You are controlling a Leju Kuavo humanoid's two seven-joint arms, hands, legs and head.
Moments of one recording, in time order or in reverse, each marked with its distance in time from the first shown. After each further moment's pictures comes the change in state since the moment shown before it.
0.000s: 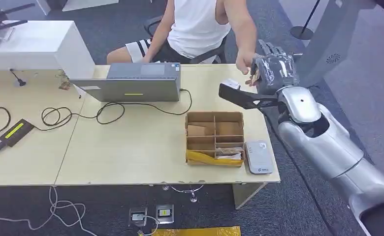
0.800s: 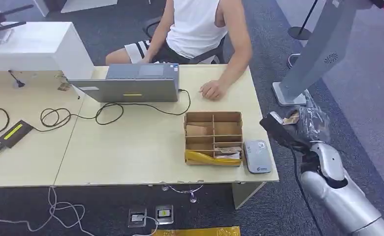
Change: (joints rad) left arm 0.070 -0.006 0.106 0.015 -0.005 0.000 -0.024; right arm 0.452 -0.161 -0.255 -0.139 -0.122 -0.320 0.053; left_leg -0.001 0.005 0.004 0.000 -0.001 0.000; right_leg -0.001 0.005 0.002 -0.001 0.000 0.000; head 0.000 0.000
